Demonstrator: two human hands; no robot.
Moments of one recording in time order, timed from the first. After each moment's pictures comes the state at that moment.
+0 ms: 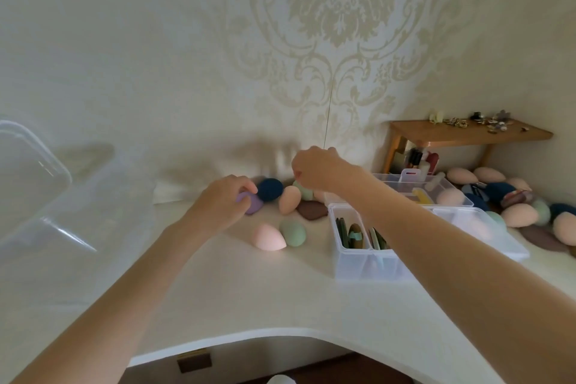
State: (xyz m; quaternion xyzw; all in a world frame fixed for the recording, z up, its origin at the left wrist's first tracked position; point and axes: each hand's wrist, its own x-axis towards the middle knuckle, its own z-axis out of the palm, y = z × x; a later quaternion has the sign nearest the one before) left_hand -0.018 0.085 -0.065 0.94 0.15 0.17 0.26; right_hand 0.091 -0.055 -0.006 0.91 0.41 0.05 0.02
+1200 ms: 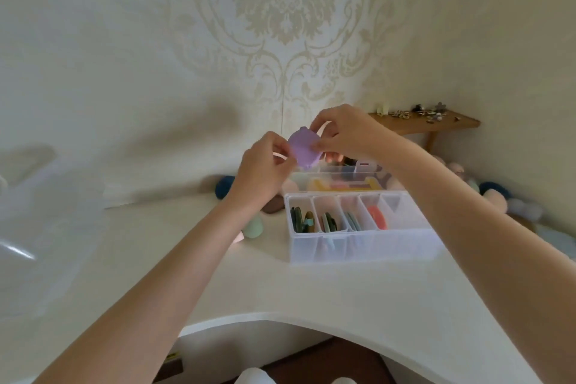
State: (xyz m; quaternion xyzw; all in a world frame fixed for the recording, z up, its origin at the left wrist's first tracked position) left_hand 0.012 -0.032 -0.013 0.85 0.05 0.29 0.43; right_hand 0.078 -0.165 0.052 0.90 0.35 0.02 -0.25
